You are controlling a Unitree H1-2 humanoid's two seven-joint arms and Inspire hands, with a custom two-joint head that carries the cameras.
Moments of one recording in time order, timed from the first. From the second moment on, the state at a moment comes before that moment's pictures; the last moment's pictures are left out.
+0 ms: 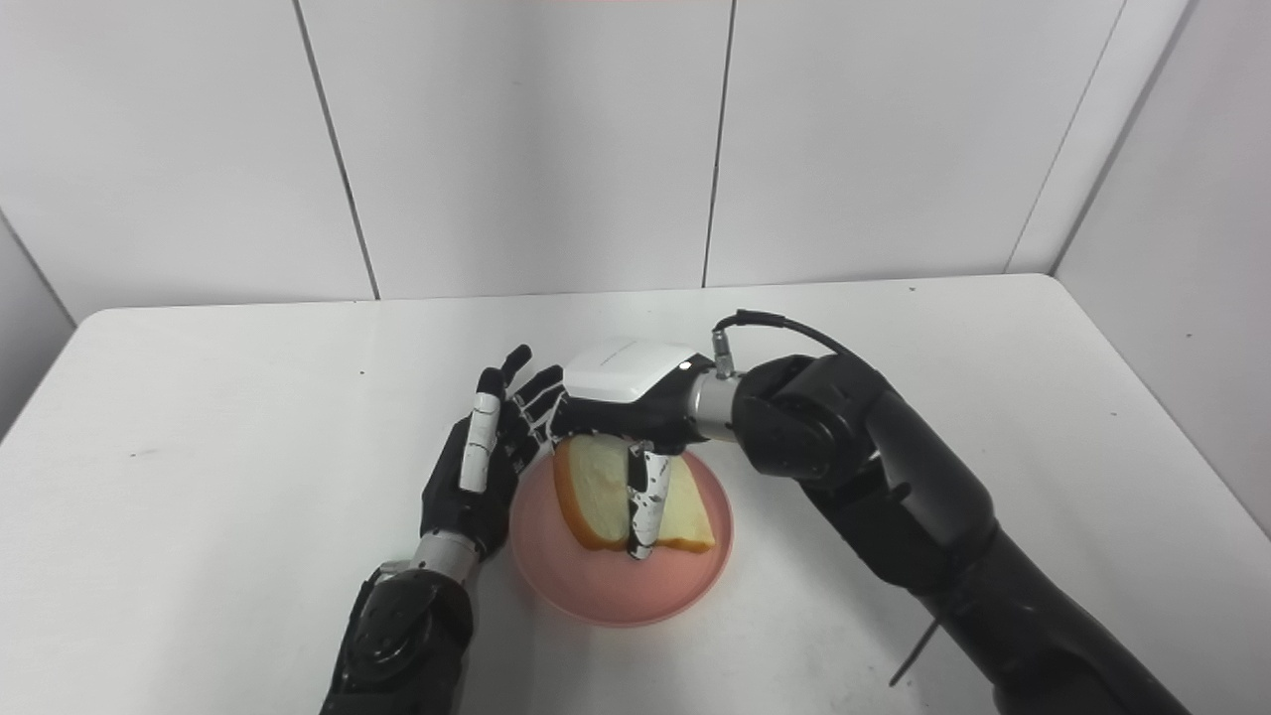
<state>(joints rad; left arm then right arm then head) -0.39 -0.22 -0.07 0.41 -0.18 -0.02 -0.06 -0.72 -0.49 0.46 -0.15 -0.65 0.03 0.90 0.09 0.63</state>
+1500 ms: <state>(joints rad) -0.38 -0.22 -0.08 0.40 -0.20 -0.02 -0.06 -0.73 -0.51 0.31 -0.18 -0.55 0.04 0.94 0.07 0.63</state>
